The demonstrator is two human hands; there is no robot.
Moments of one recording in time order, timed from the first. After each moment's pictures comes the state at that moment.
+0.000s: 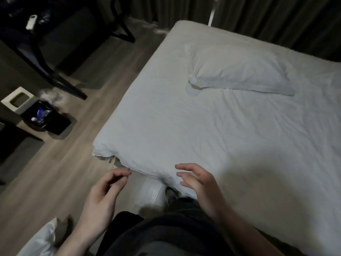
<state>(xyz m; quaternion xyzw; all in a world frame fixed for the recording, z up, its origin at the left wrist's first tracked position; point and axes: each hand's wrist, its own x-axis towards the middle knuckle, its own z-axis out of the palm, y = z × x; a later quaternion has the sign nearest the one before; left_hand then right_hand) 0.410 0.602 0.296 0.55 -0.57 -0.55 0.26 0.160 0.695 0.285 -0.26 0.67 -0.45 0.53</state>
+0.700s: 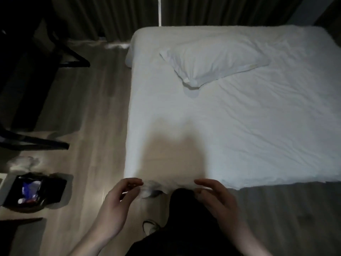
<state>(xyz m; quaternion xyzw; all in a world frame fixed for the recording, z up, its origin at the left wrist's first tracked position) 0.575 0.262 0.277 0.40 -0.70 -0.59 0.04 0.412 0.496 0.283 -0.04 0.72 -0.58 0.38</state>
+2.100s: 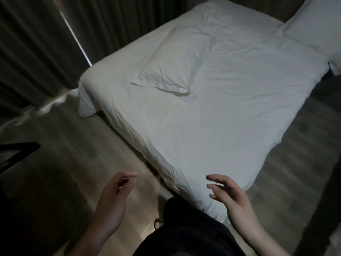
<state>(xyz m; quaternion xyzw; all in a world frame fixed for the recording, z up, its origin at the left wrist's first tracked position) 0.471 -0.306 0.290 0.18 -0.78 -0.58 -0.14 0.514 0.002 0.283 0.21 0.73 -0.64 0.12</state>
